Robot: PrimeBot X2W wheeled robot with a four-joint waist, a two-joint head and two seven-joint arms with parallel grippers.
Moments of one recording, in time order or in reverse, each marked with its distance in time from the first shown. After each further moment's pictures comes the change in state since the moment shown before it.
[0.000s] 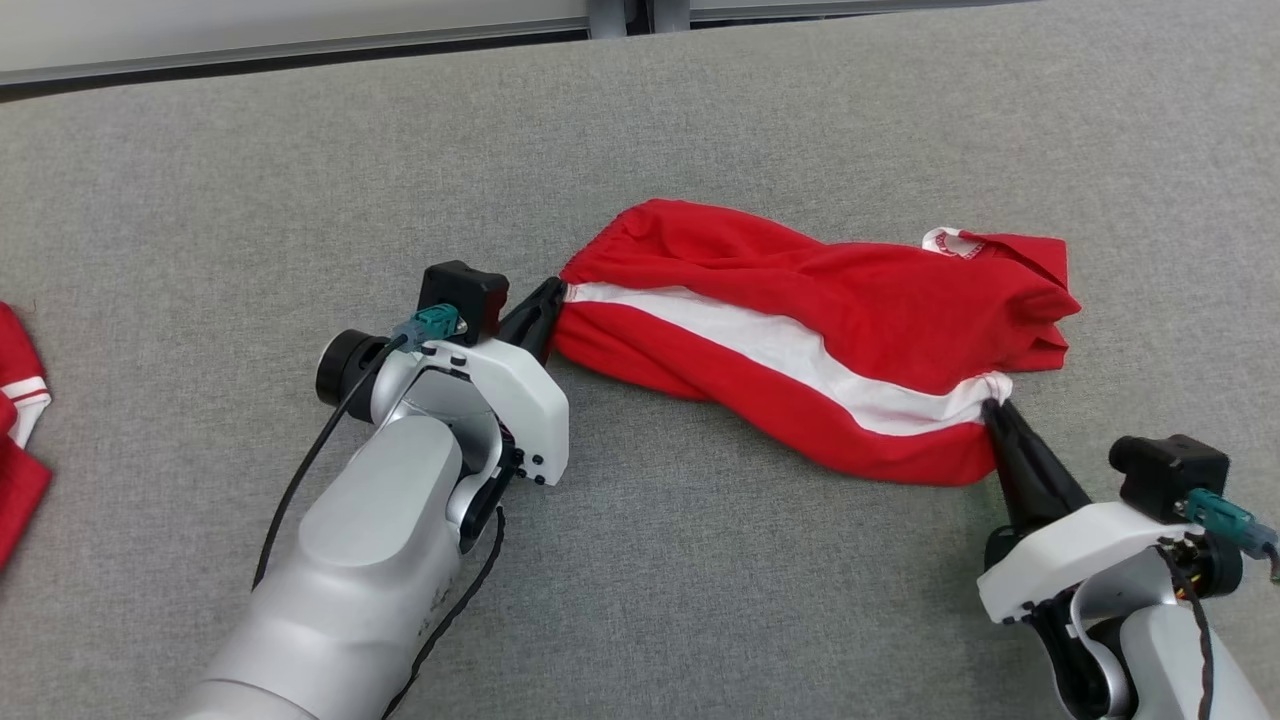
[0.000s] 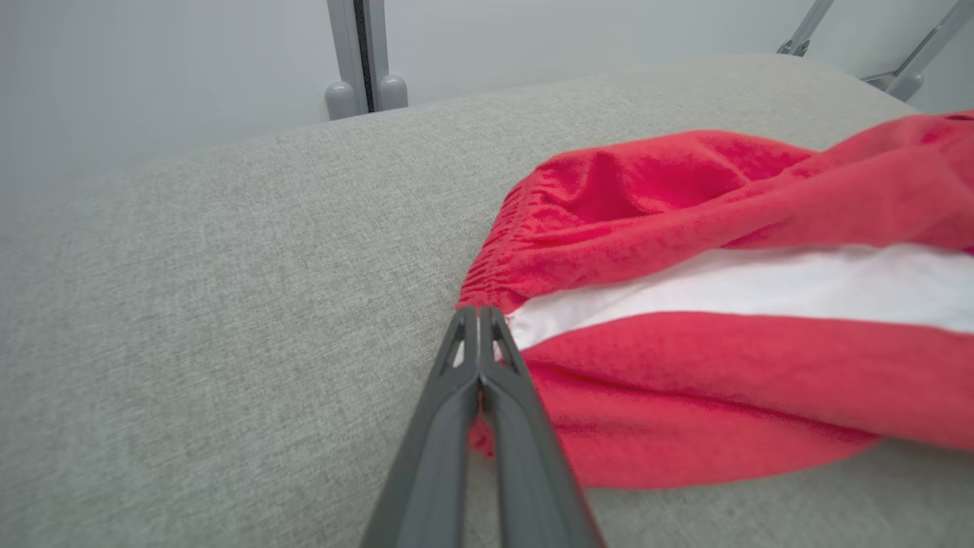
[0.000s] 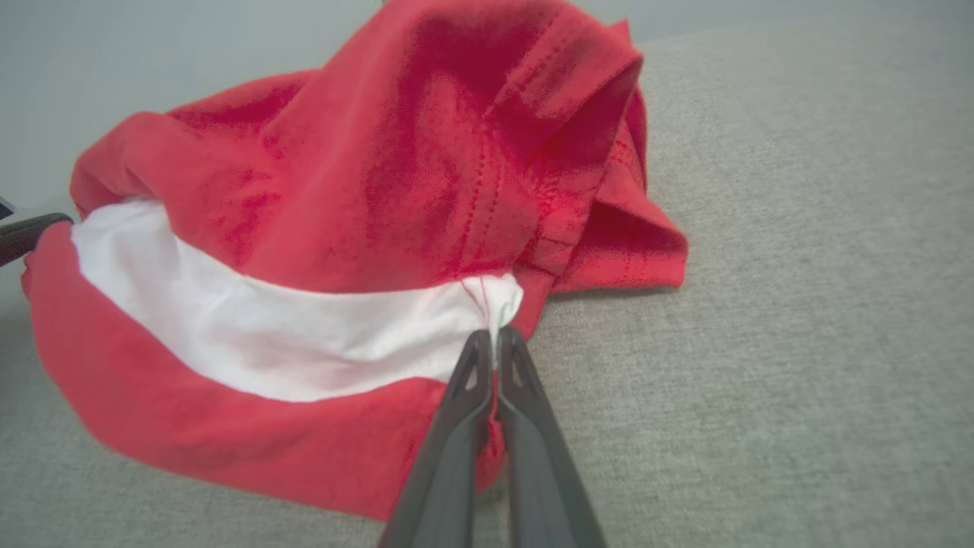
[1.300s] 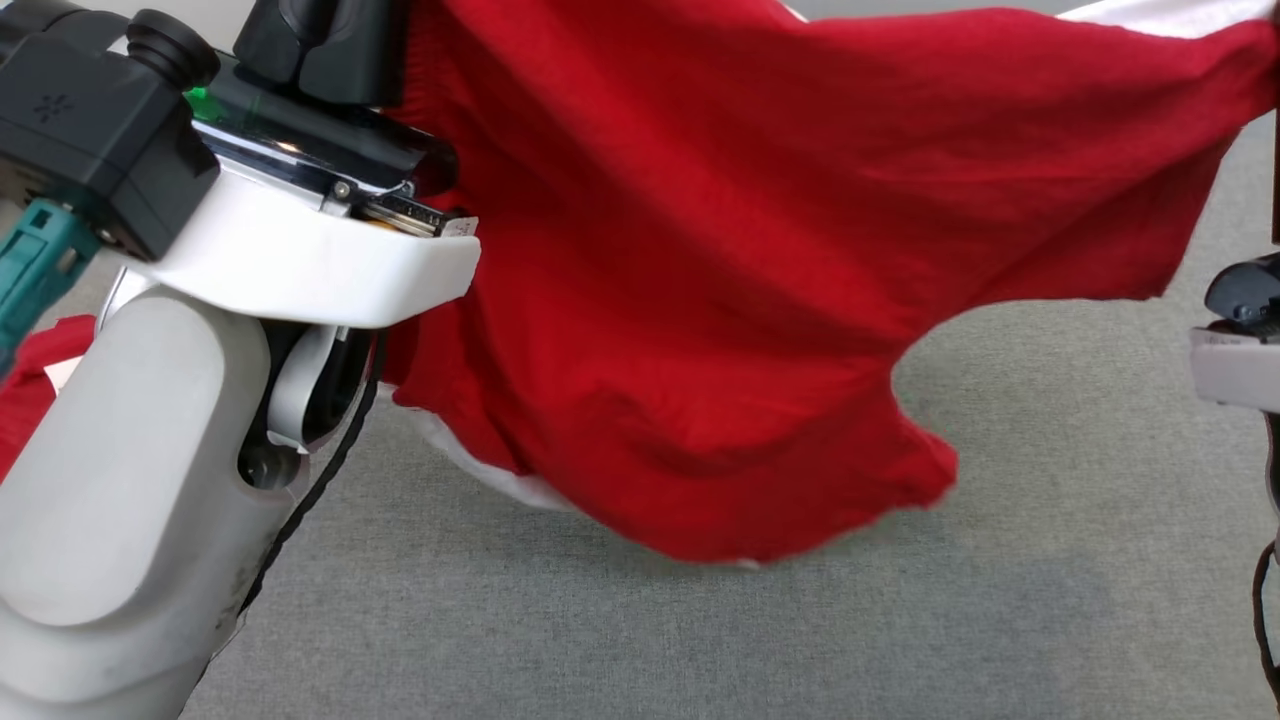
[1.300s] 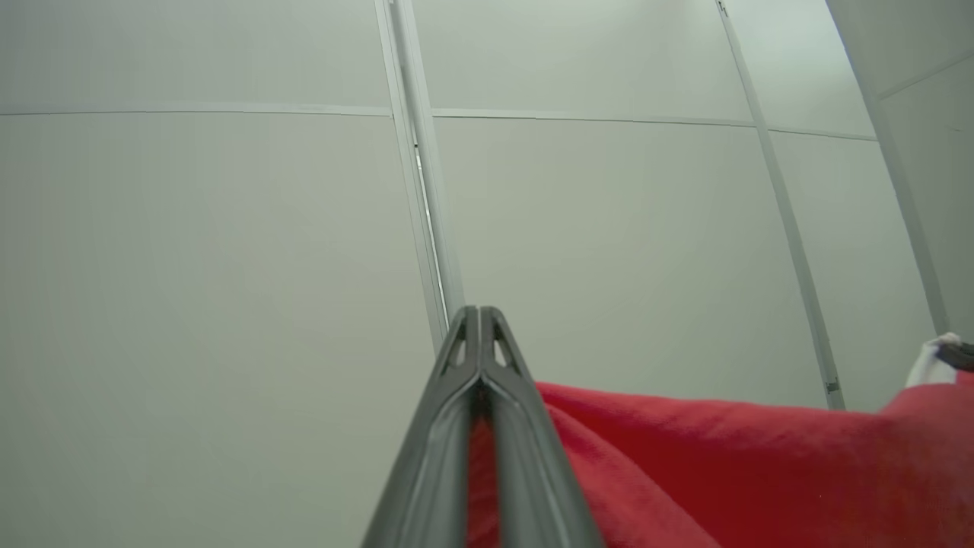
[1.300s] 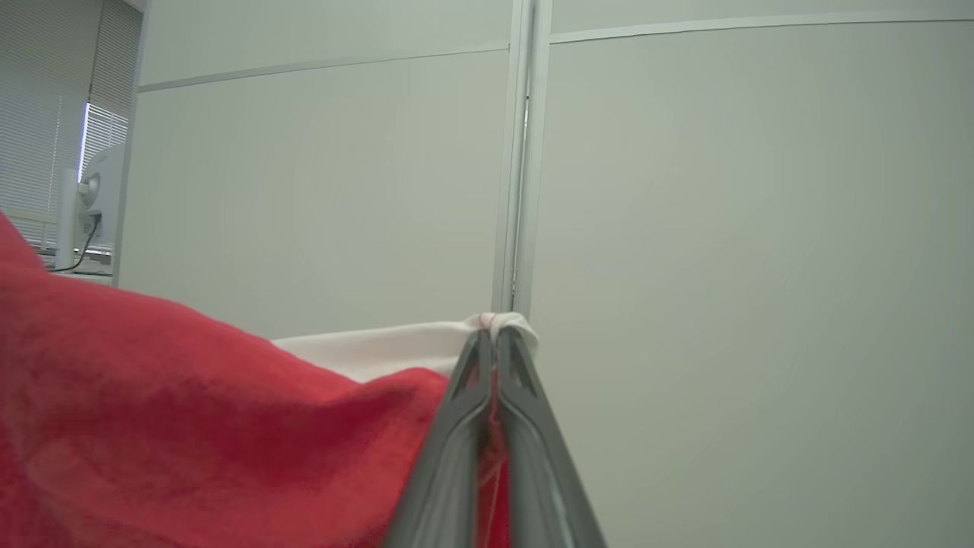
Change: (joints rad) left arm -0.025 0.289 0.187 -1.079 0.063 0.262 0.033; right arm -0.233 -0.115 -0.128 -0.614 -0.070 0.000 0.056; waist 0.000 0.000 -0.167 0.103
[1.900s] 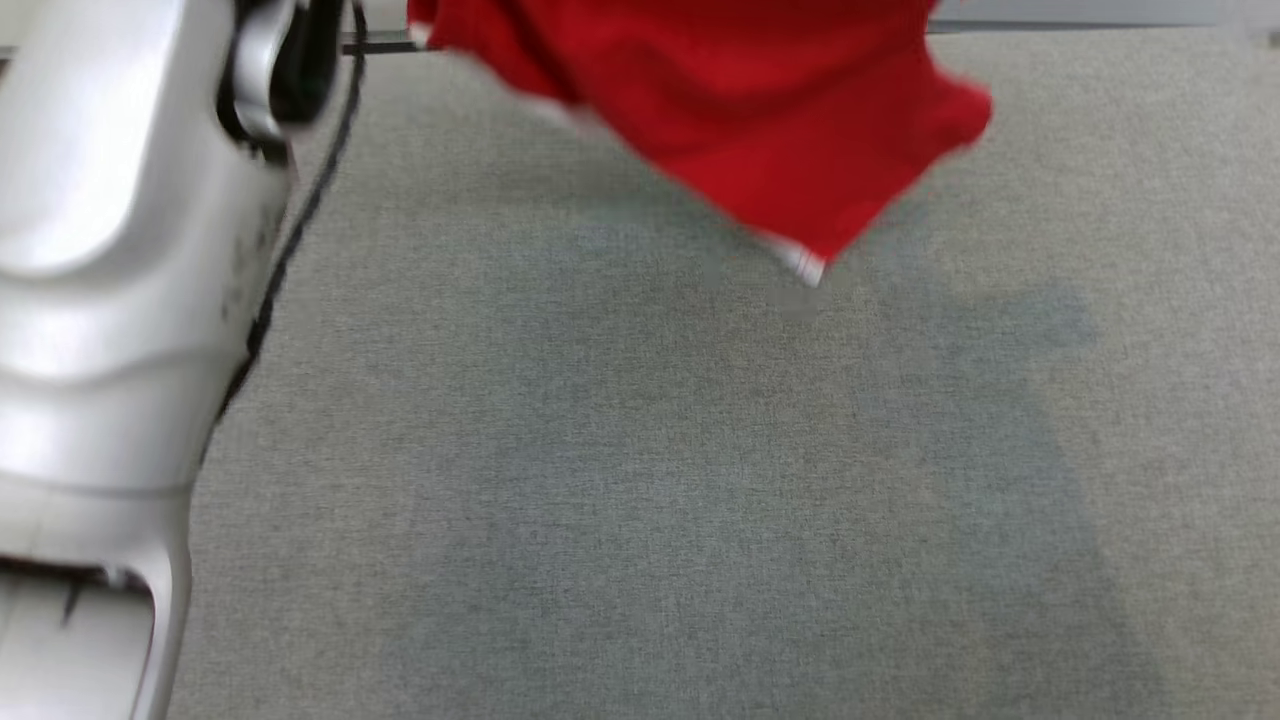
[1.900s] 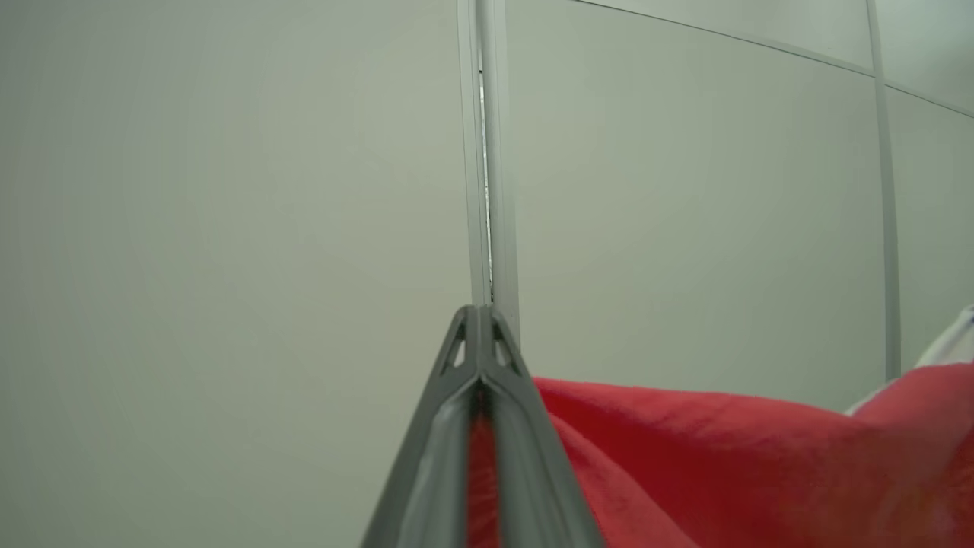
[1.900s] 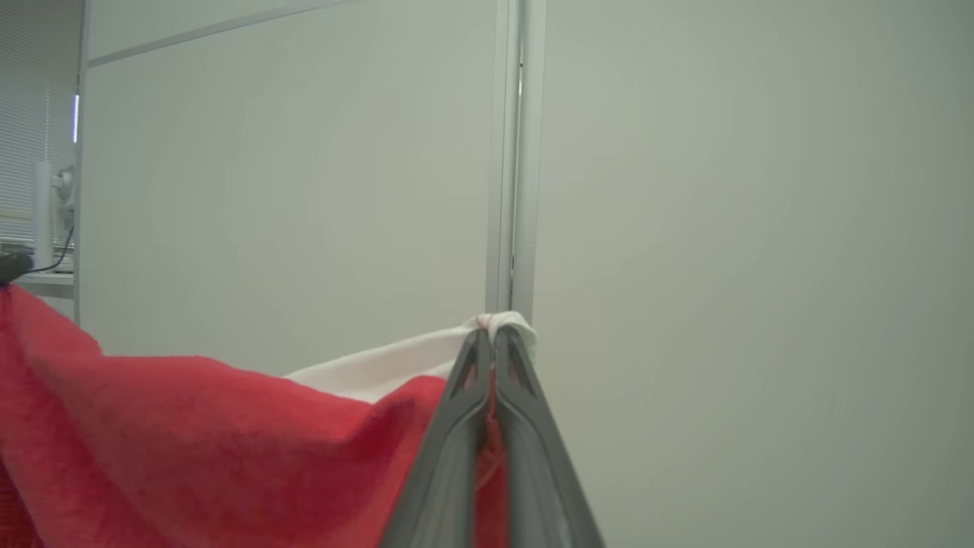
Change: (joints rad) left arm -0.411 -0.151 0.034 0.624 -0.084 -0.156 -0.131; right arm -0.567 -0.069 0.155 0.471 0.097 0.000 -0.049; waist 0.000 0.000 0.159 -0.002
